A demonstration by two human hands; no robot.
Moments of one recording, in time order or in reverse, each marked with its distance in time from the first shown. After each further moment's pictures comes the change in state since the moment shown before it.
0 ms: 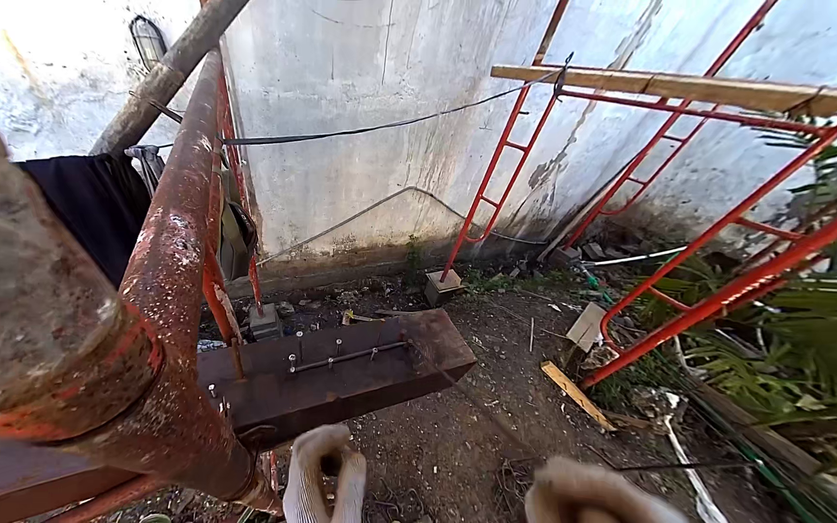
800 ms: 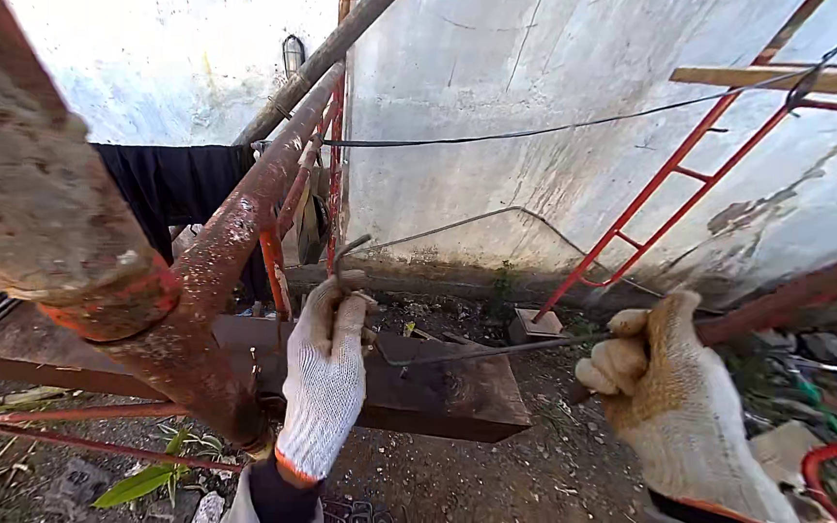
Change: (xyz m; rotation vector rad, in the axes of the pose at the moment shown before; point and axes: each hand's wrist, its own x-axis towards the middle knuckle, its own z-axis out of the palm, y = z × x) left_hand 0.133 0.103 0.036 0.203 0.349 0.041; right_hand 0.208 0.064 -0.074 0.204 0.174 0.273
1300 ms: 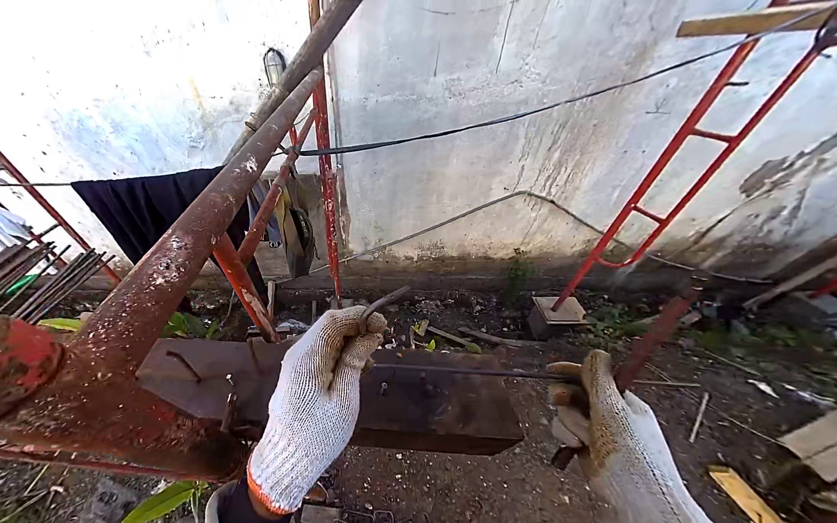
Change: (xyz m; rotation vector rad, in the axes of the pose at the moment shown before) left_hand 0.009 -0.004 0.018 0.137 -0.268 0.268; right_hand -0.004 0.078 -0.039 -0.060 0.158 0.304
